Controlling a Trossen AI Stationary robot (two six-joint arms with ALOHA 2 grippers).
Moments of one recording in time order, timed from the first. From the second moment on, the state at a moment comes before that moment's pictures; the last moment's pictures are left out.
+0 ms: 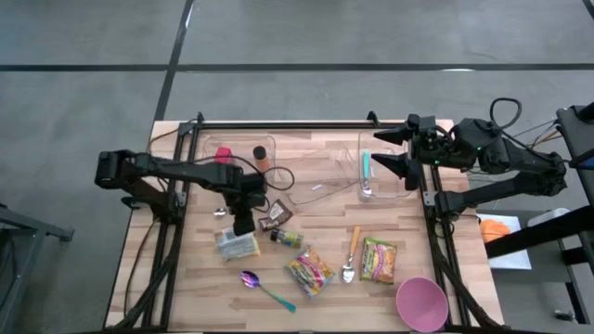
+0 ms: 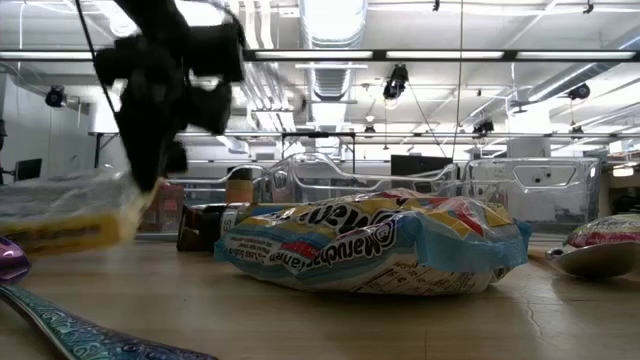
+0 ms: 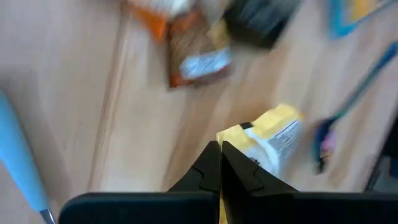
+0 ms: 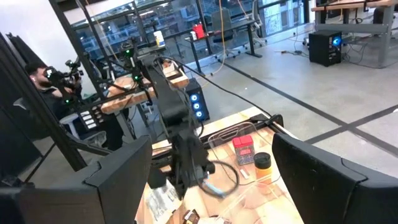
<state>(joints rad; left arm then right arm) 0.10 1.49 0.88 -0.79 0.39 -0.24 0.02 0.87 1.21 -0.42 0.20 0.33</state>
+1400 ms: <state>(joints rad) 0.09 1.34 1.40 -0.63 0.05 -0.17 0.01 0.87 1.21 -0.41 0.21 0.33</state>
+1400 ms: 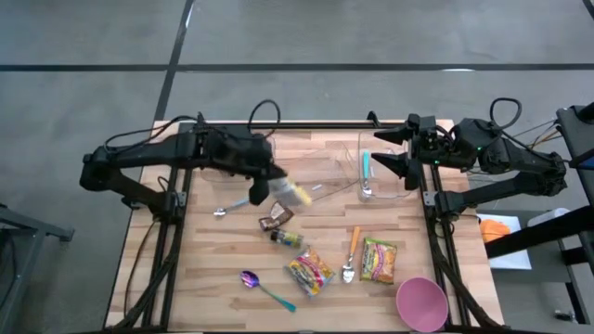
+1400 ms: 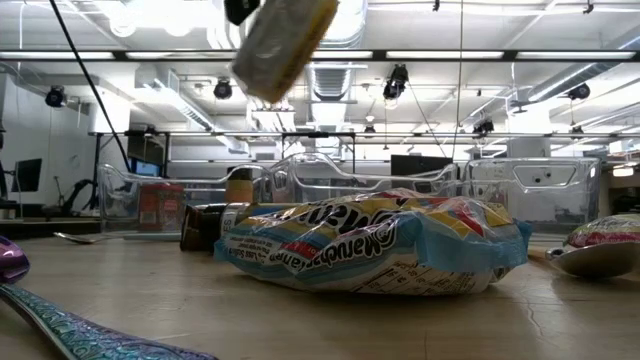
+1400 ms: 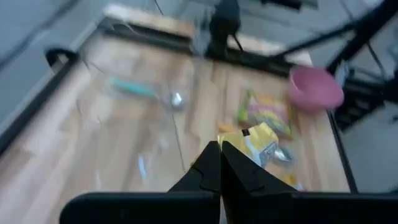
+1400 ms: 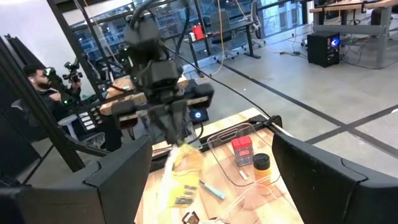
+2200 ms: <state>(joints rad) 0.27 1.65 1.39 -0.42 0.16 -0.05 0.02 0.87 1.21 -0.42 0.21 0.33</state>
